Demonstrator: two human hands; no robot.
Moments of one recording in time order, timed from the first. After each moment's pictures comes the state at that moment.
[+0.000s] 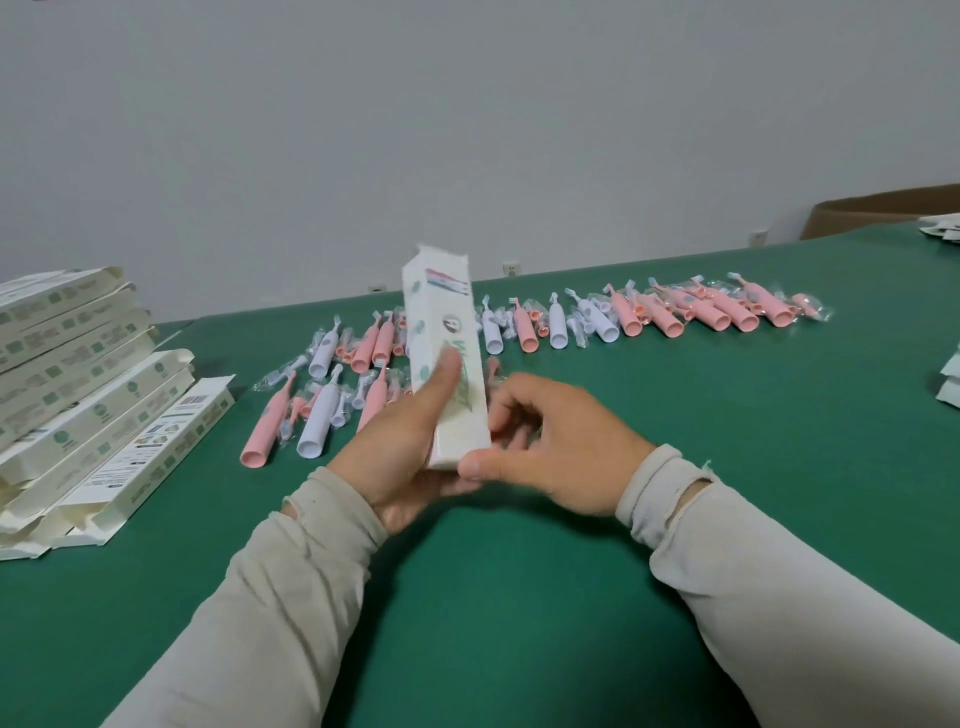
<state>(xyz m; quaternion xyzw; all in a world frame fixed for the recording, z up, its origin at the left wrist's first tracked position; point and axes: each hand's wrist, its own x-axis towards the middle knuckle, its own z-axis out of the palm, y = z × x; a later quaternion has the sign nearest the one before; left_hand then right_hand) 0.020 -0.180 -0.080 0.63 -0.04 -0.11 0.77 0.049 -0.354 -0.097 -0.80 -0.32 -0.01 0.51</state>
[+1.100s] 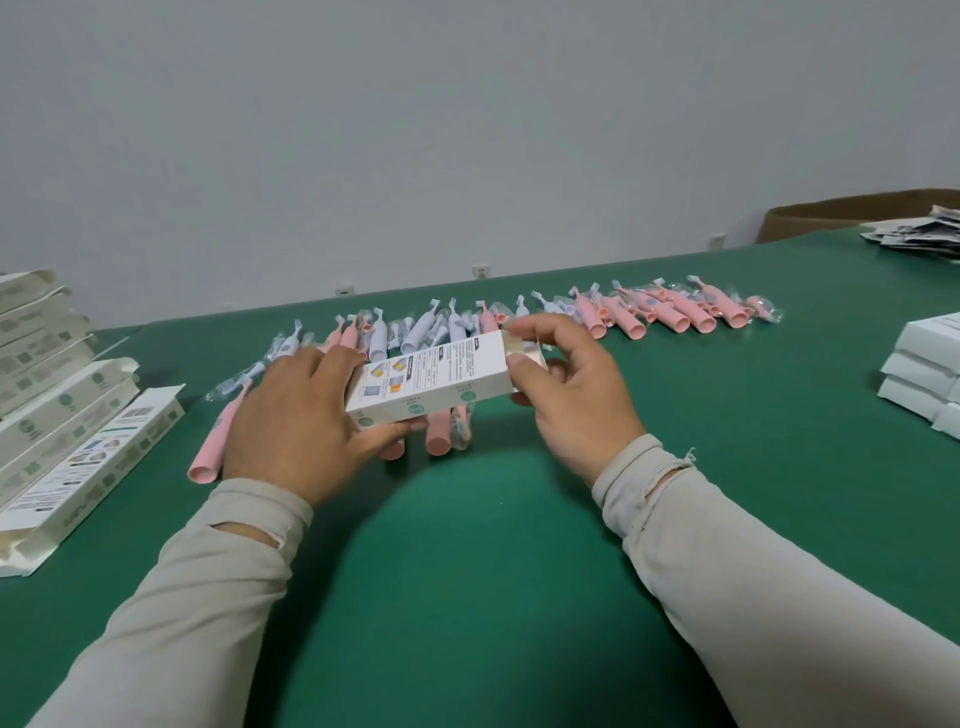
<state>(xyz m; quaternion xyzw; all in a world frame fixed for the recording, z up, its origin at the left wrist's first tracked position) 0.037 -0.131 -0.077 0.96 -0.02 0.29 0.00 0.064 -0.367 -0.088 -0.68 -0.18 -0.16 0.69</state>
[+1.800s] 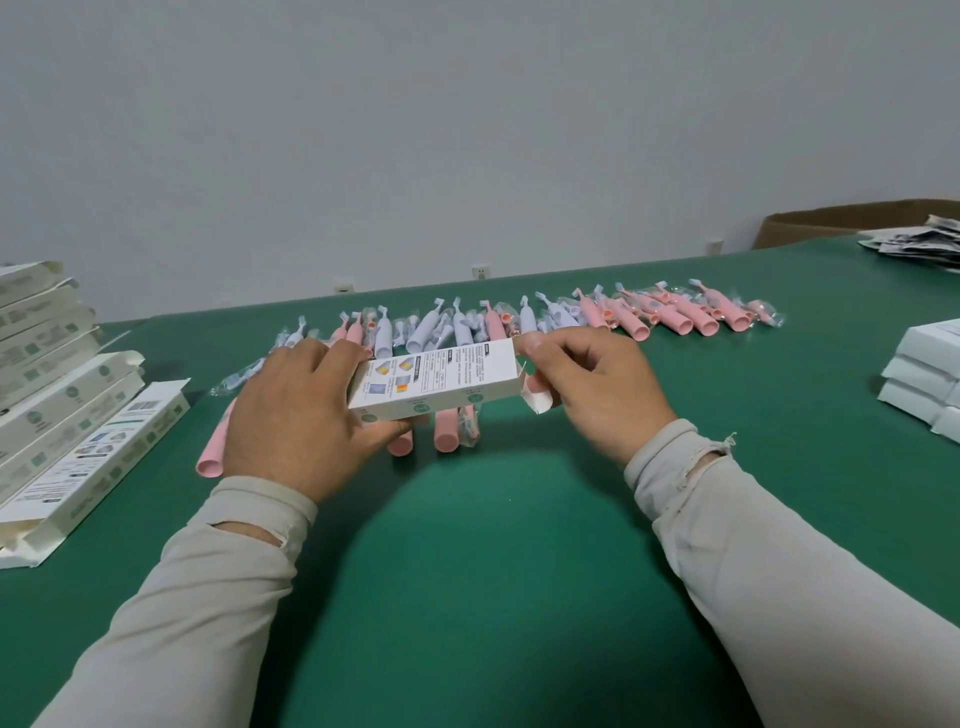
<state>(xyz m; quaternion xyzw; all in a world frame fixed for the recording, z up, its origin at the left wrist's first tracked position) 0.031 -0.127 -0.074 0.94 -0.03 0.33 0.00 0.067 -0.383 -0.078 -0.76 -0.18 -0.17 0.60</state>
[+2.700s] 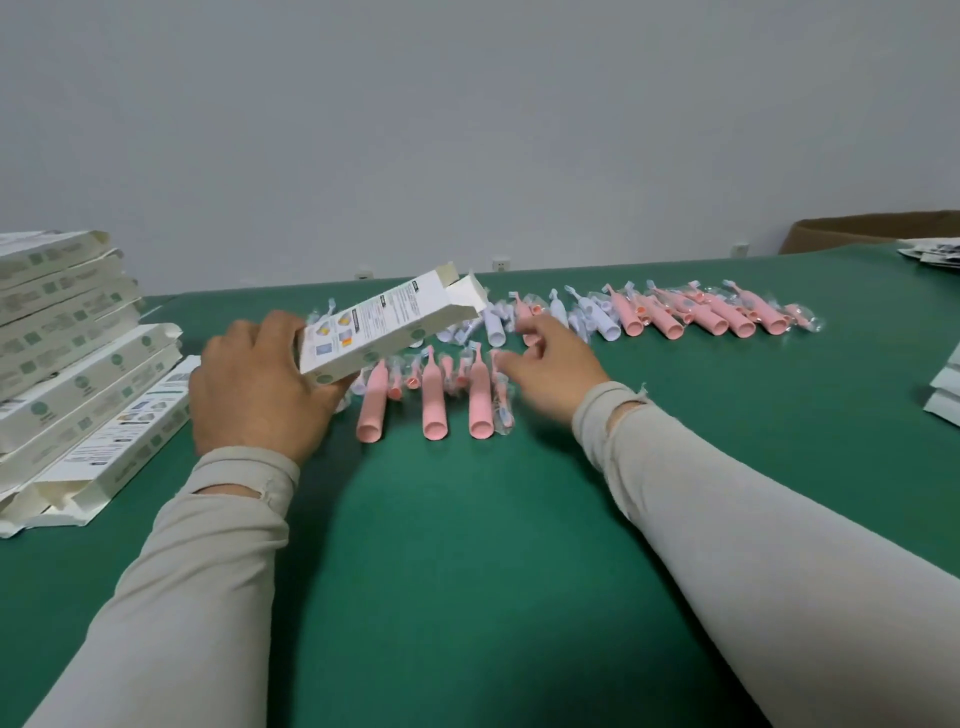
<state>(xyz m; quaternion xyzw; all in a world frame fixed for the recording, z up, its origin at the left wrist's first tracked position) 0.033 -0.076 -0.076 0.91 0.13 0.38 0.08 0.112 -0.324 -0.087 -0.86 -0.10 -0.07 0.49</state>
